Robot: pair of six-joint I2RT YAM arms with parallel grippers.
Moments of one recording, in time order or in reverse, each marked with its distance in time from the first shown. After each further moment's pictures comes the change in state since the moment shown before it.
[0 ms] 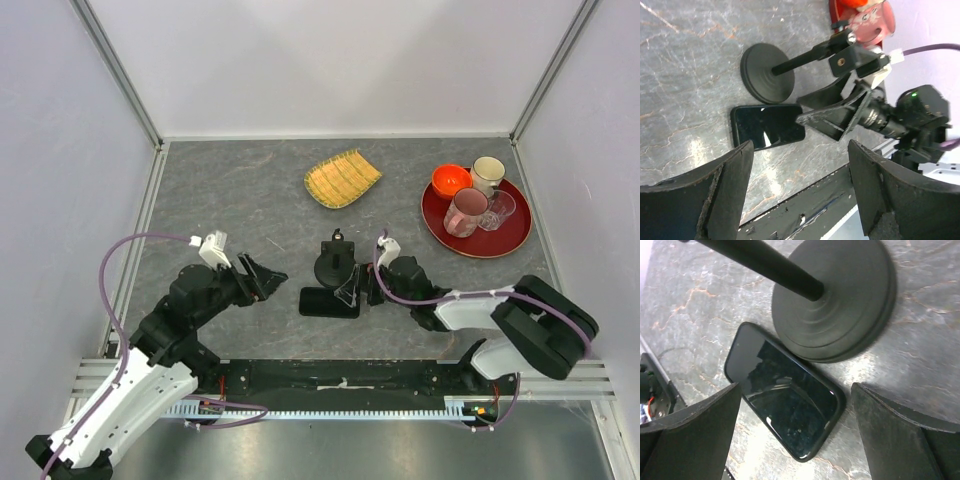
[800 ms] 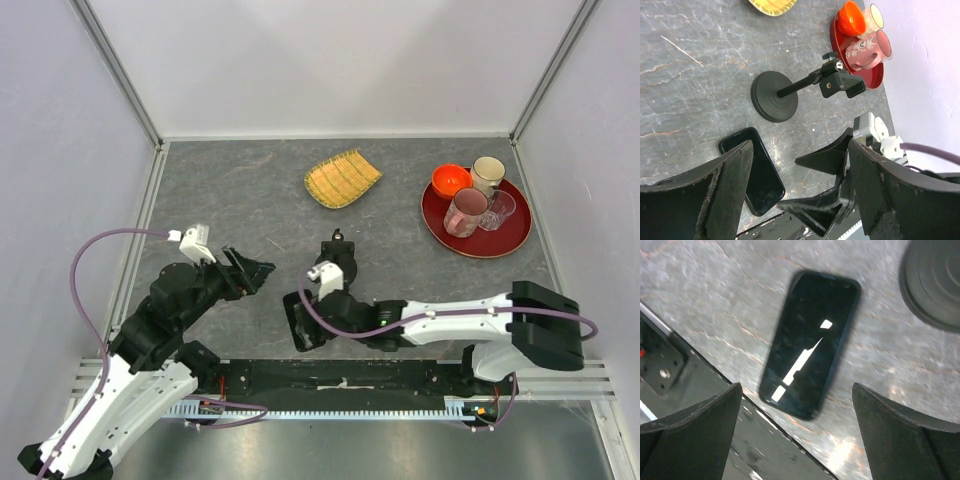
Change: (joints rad) left arm 0.000 -0.003 0.161 -0.111 -0.099 0.058; right arm 0.535 0.004 0.352 -0.543 0.424 0.023
